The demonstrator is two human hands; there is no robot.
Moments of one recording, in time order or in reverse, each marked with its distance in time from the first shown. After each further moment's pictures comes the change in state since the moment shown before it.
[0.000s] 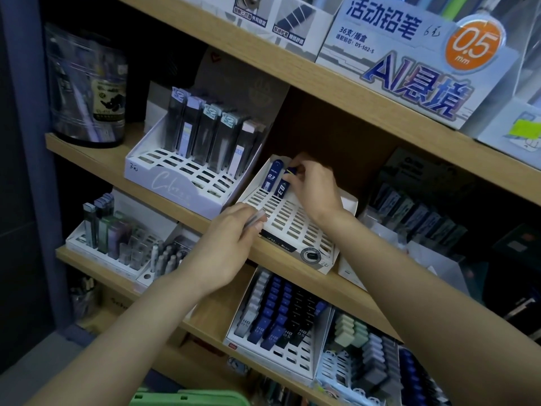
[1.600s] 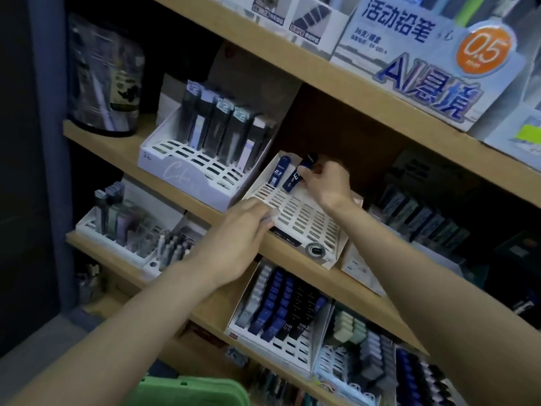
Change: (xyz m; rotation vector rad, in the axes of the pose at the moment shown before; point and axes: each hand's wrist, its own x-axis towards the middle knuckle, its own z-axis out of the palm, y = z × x) left_hand -0.005 0.002 0.001 0.163 -0.069 0.059; right_hand 0.001 -0.006 -0.011 0.187 -0.044 0.299
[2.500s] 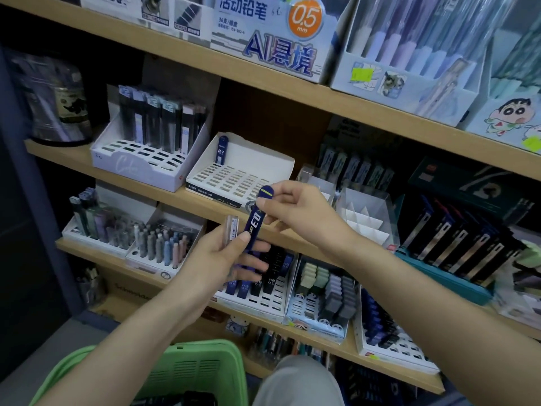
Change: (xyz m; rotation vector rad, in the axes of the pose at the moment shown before) left_hand -0.076 0.111 0.025 -0.938 -0.093 -0.508; right_hand -0.158 0.022 -0.090 0.458 -0.386 -0.094
